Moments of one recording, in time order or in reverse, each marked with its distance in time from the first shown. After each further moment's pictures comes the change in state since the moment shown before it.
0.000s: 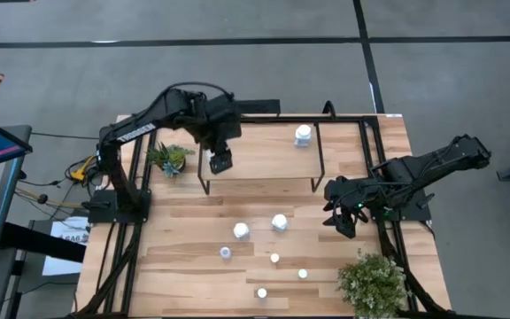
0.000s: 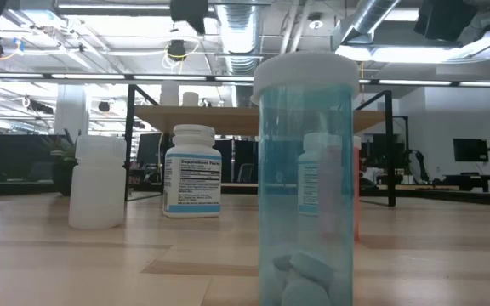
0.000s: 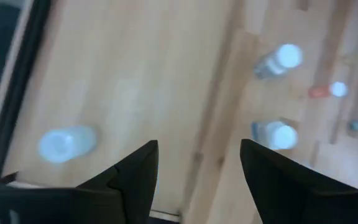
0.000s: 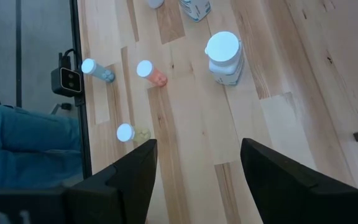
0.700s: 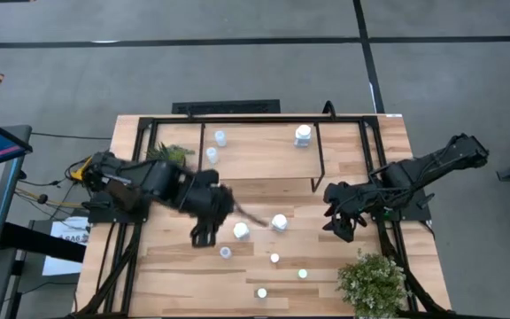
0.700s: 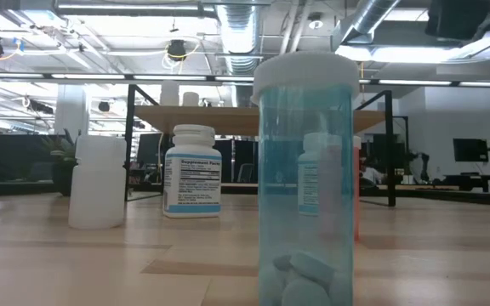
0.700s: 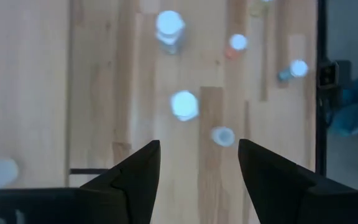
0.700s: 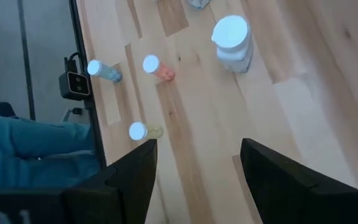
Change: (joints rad) left arm -0.578 -0.010 -0.016 -0.001 -0.214 -0.283; right arm 0.051 0.028 0.000 0.011 0.000 0.151
